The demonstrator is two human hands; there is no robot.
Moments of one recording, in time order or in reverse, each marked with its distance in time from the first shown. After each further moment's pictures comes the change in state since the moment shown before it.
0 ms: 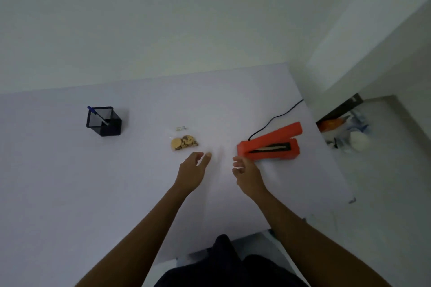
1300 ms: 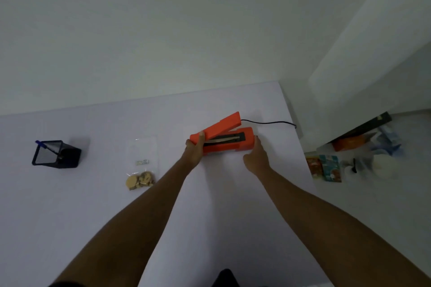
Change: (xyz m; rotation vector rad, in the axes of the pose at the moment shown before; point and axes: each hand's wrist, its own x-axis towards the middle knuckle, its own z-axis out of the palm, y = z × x) left_hand 0.199 0.153 0.109 -0.271 0.052 -0.291; right_hand 0.239 -0.018 -0.160 -0.093 -0.033 0.034
